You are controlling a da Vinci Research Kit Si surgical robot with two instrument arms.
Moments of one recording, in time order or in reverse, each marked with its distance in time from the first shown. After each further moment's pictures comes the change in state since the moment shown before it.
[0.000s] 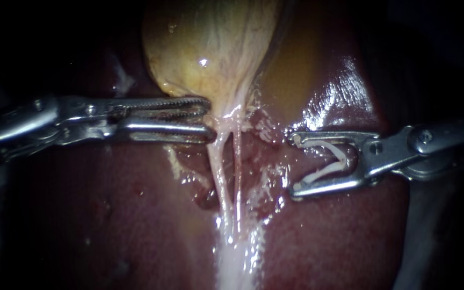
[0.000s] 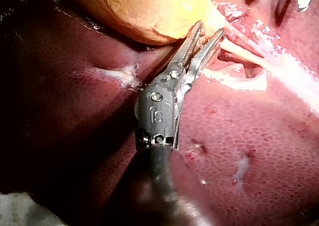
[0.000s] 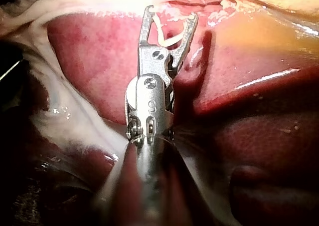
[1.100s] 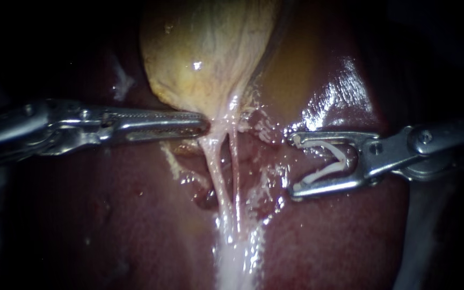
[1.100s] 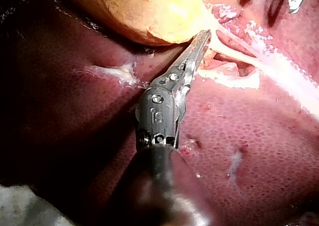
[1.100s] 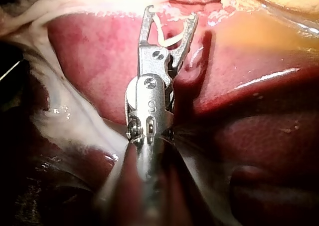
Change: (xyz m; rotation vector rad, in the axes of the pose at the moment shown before) right arm 0.000 0.000 0.000 0.000 0.000 0.000; left arm 0.002 0.002 -0.004 -0.088 -0.075 -0.053
